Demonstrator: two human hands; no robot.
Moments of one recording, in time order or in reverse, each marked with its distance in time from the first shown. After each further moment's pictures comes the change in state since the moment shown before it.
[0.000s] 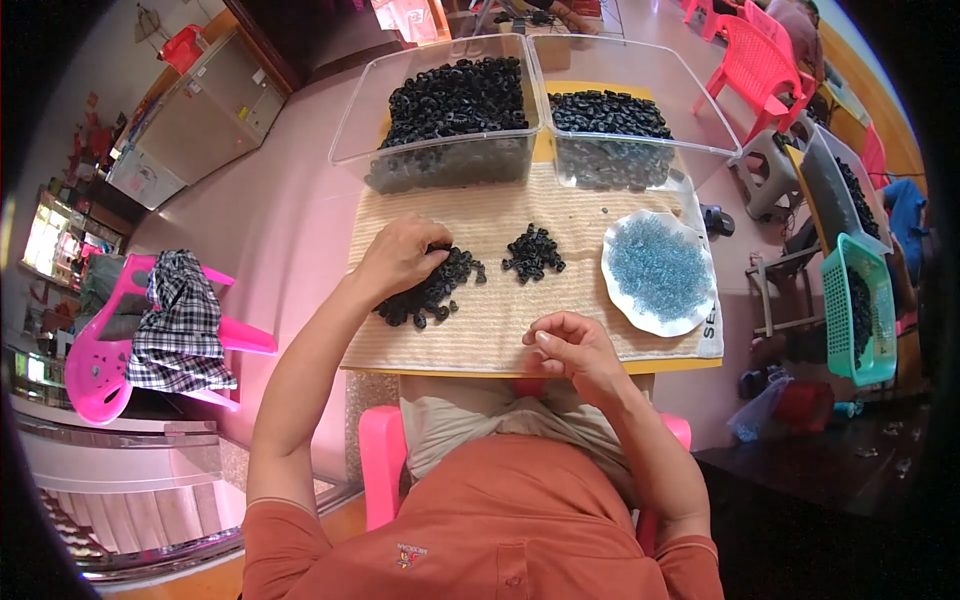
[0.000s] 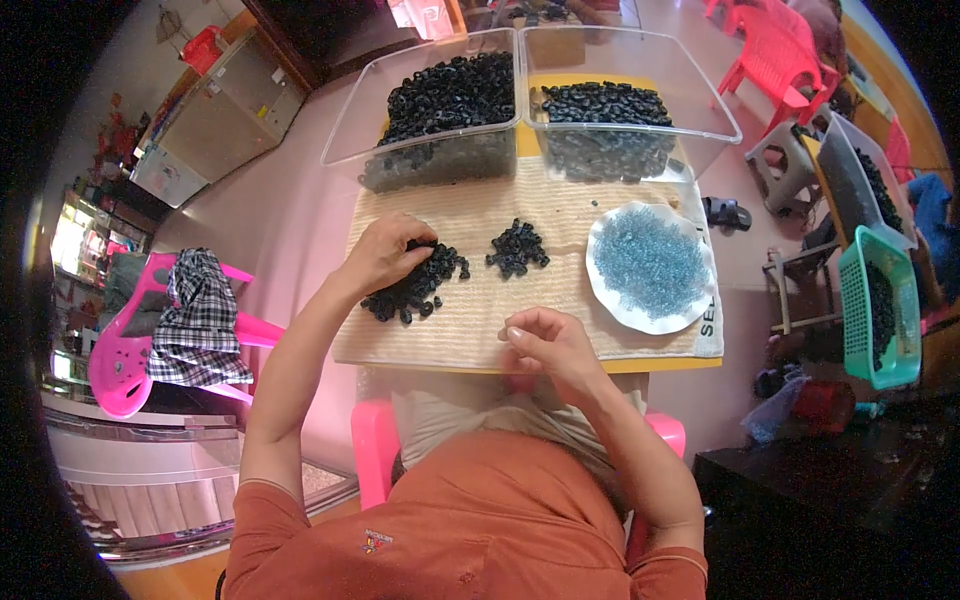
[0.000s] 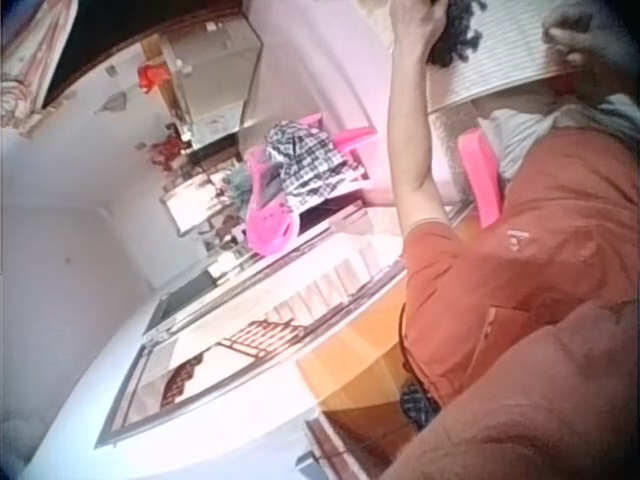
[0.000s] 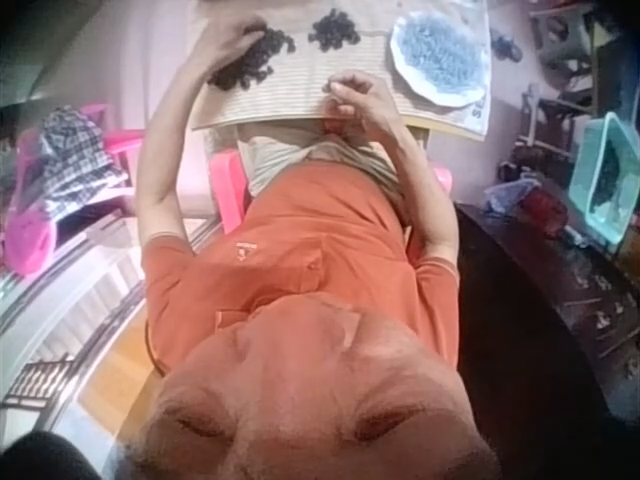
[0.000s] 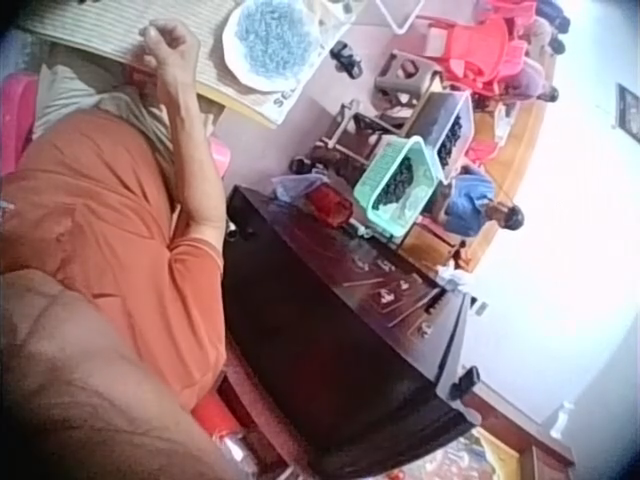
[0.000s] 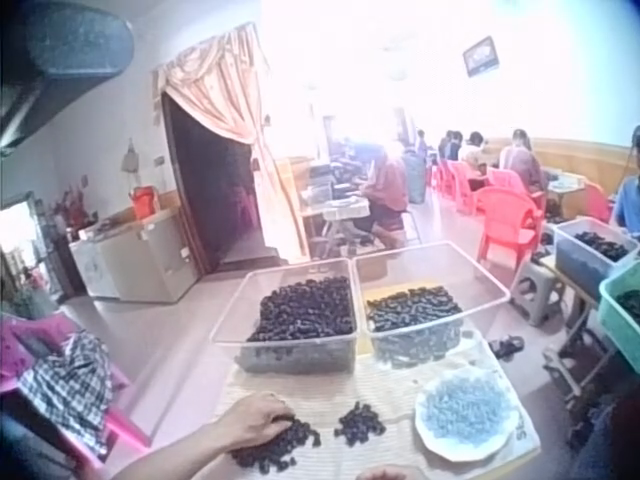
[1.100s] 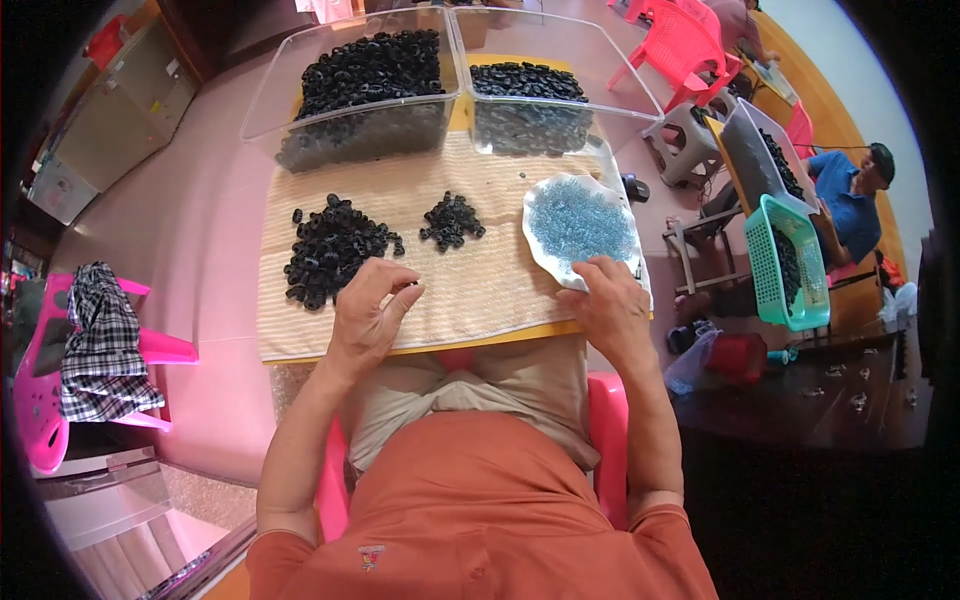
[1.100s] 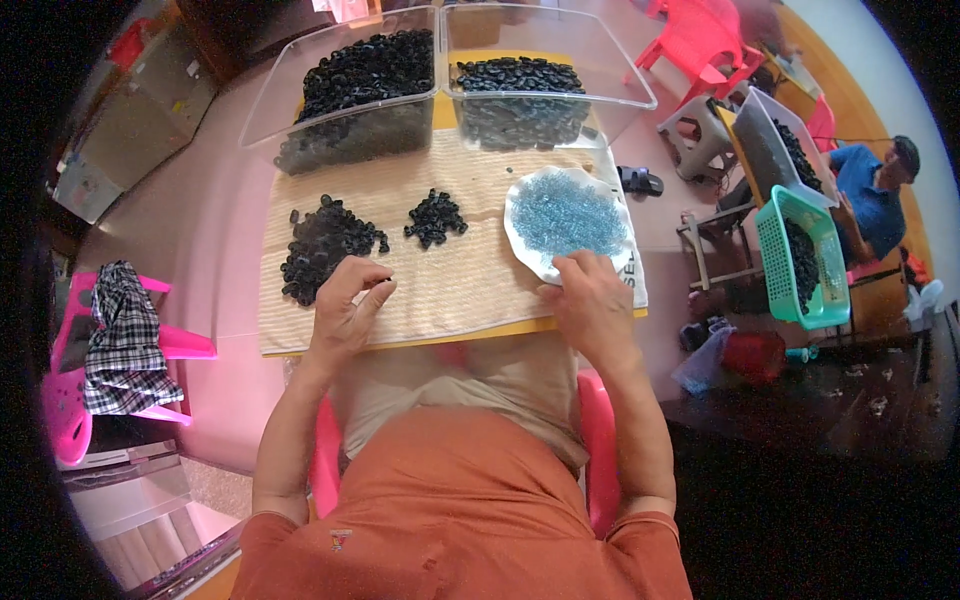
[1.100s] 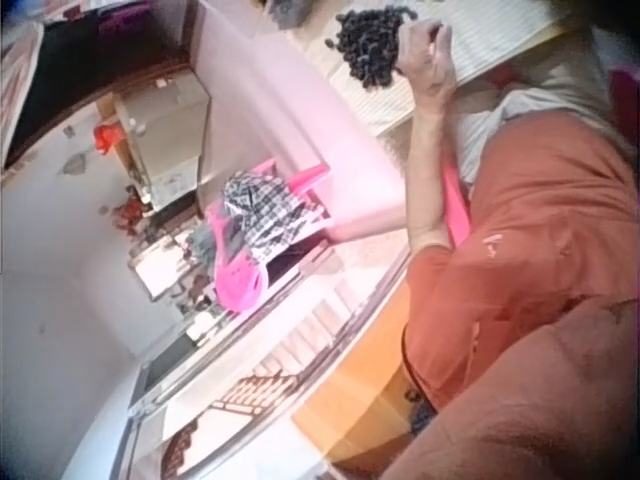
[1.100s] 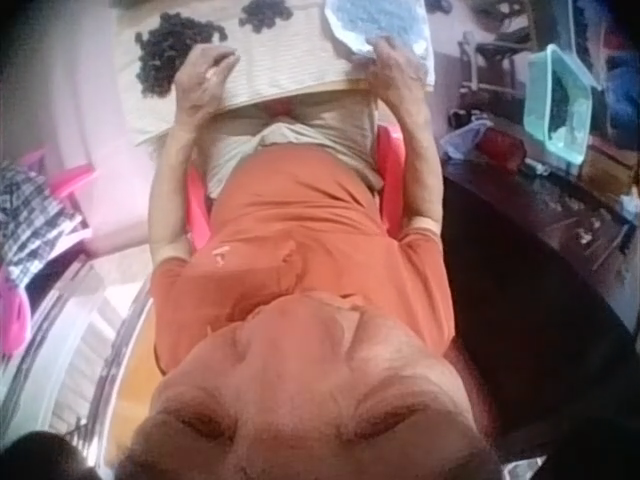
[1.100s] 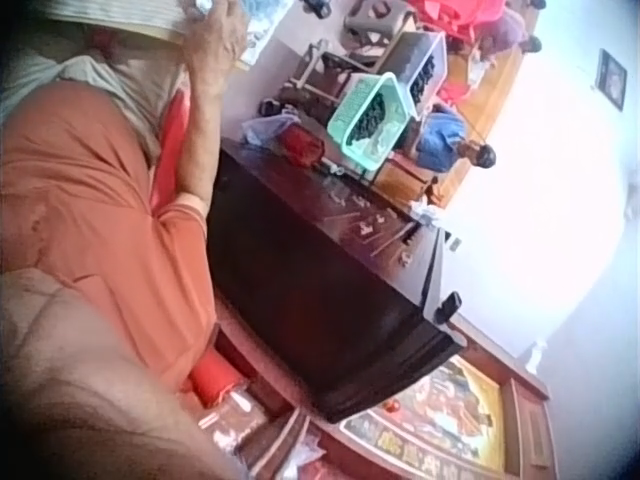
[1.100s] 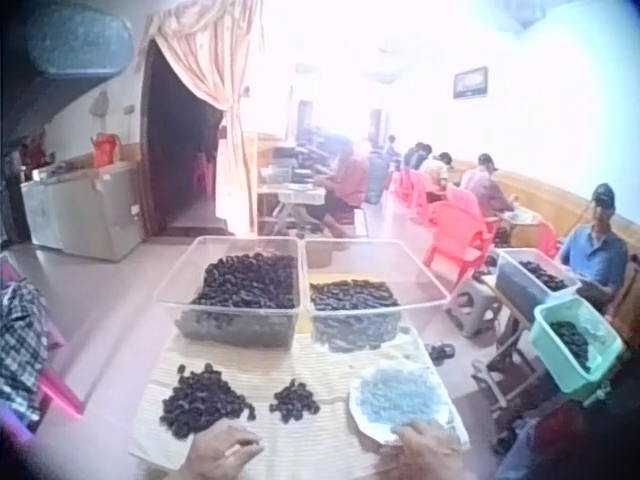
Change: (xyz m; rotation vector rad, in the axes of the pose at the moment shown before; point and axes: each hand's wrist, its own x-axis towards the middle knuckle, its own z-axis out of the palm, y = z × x) left_hand -0.061 0.101 0.059 -0.554 0.418 -0.039; right_hand -0.066 -0.062 -0.043 -1.823 0.603 -0.576
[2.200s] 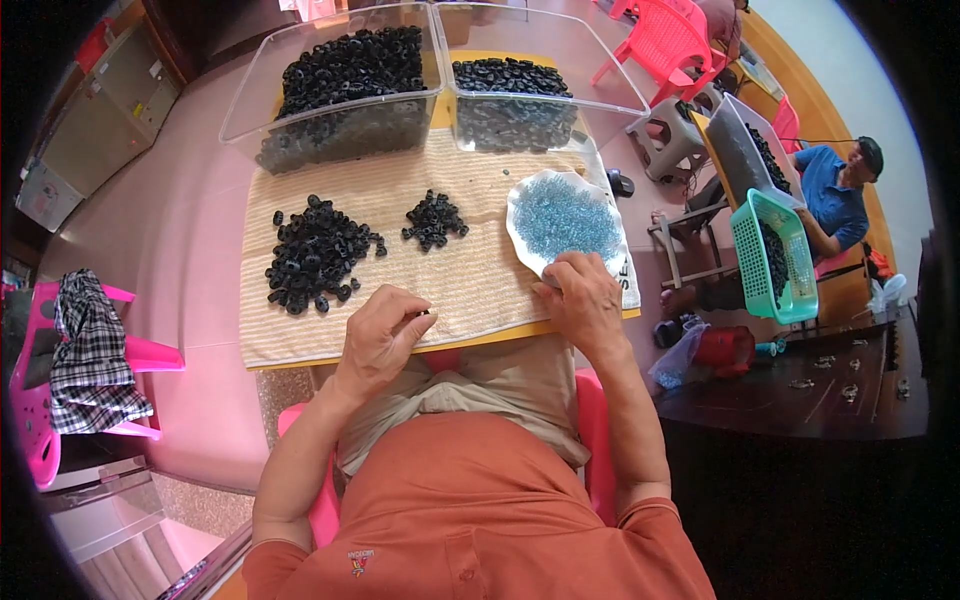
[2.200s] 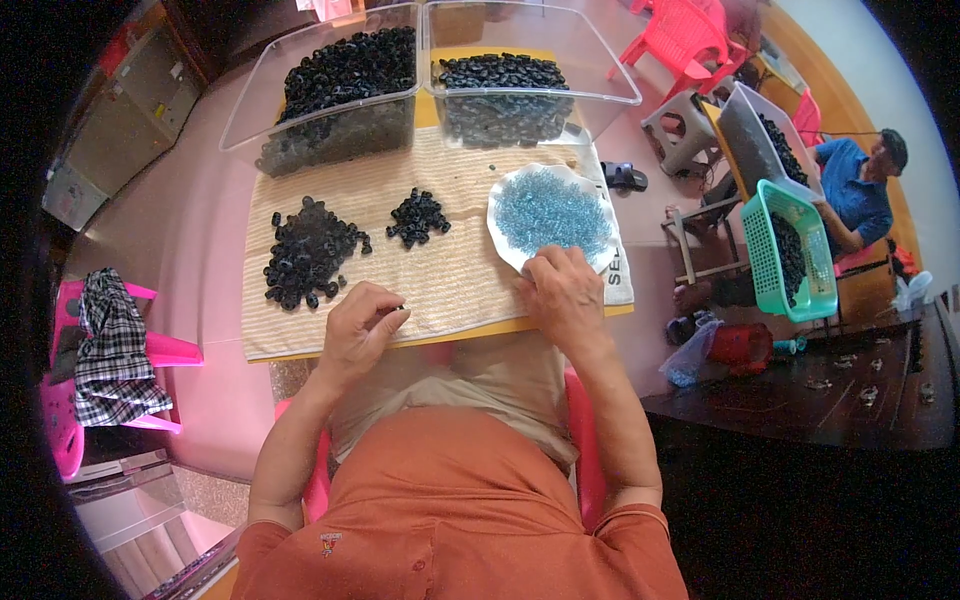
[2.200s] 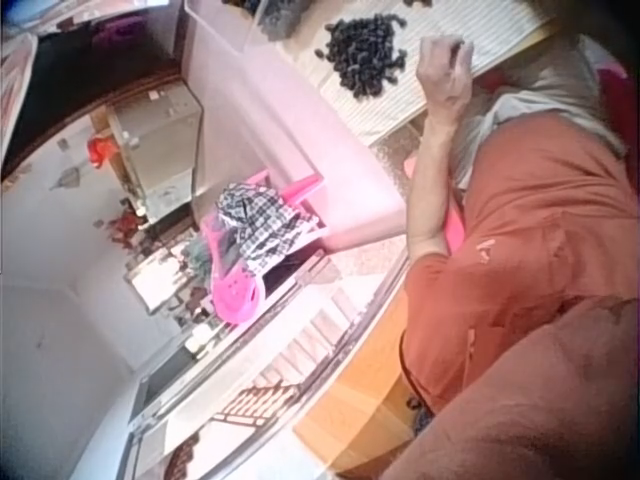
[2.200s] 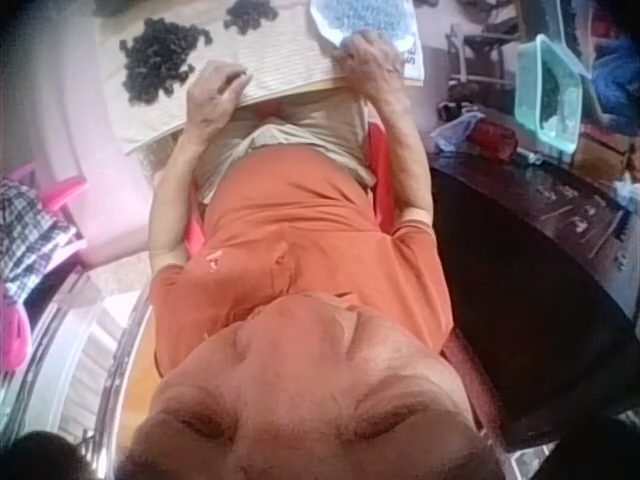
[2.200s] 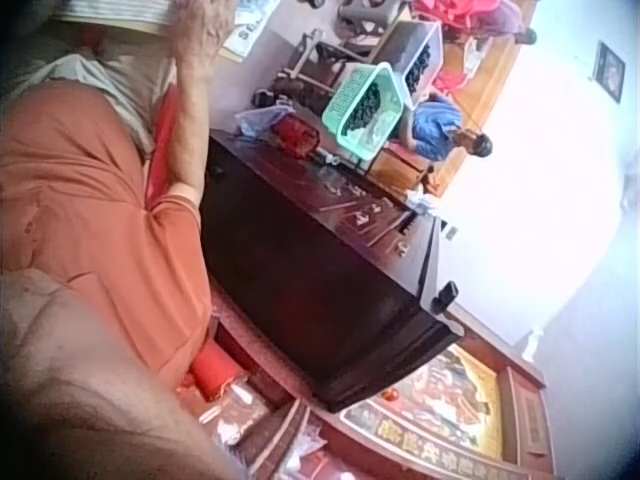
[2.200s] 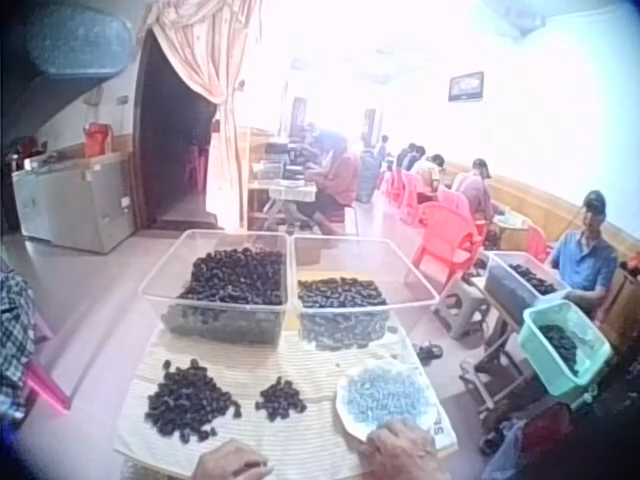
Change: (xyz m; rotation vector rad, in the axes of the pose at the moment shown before) left_hand -0.020 0.002 0.026 -0.063 -0.083 -0.031; right_hand 0.006 0.005 0.025 0.000 0.074 -0.095
